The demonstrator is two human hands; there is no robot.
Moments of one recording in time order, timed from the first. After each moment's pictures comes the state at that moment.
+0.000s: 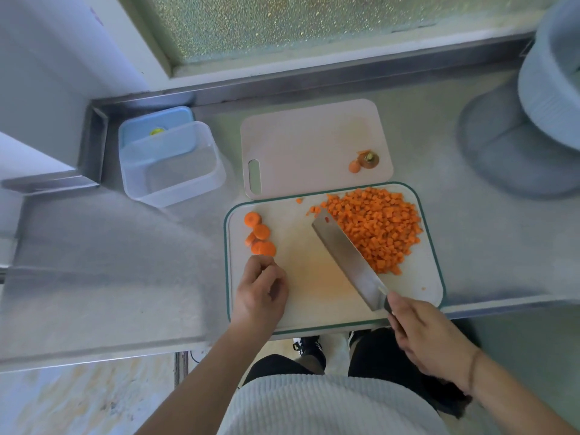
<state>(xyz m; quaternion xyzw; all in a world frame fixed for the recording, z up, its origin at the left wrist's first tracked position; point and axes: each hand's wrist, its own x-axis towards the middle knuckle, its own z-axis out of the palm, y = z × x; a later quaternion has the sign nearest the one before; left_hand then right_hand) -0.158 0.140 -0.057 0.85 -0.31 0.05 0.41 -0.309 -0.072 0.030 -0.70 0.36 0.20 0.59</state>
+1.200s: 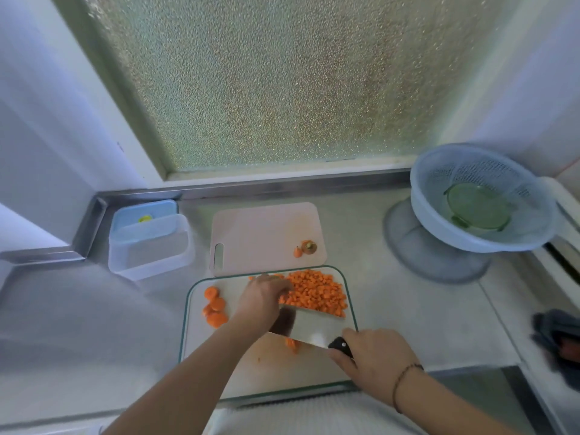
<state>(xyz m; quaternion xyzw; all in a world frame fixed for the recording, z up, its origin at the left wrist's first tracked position) -0.109 0.014 0.006 0.88 -0.39 -0.10 0.26 -0.298 -0.147 0.078 -0.98 0.04 0.19 0.05</state>
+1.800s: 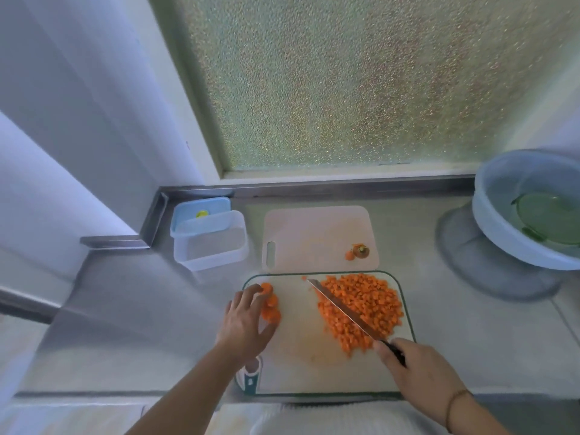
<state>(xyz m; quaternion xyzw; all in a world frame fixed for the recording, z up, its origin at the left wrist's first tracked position) -0.100 0.157 -0.018 0.94 -0.30 -0.04 0.18 -0.288 -0.115 0.062 -0.93 0.22 0.11 0.27</state>
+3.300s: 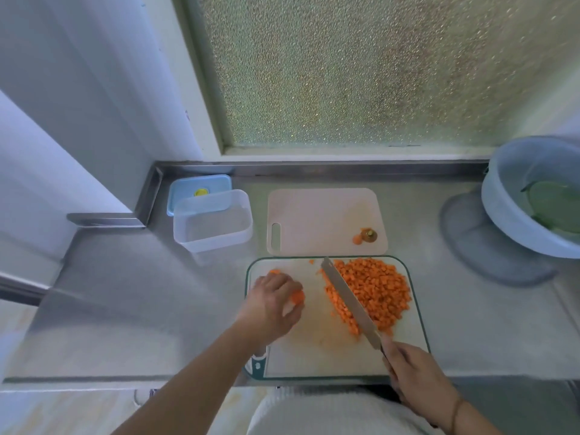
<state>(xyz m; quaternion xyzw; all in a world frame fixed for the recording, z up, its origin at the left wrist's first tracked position) -0.094 0.133 -0.019 0.85 -0.43 0.05 0.30 -0.293 -0.071 0.059 -0.80 0.32 0.14 0.48</state>
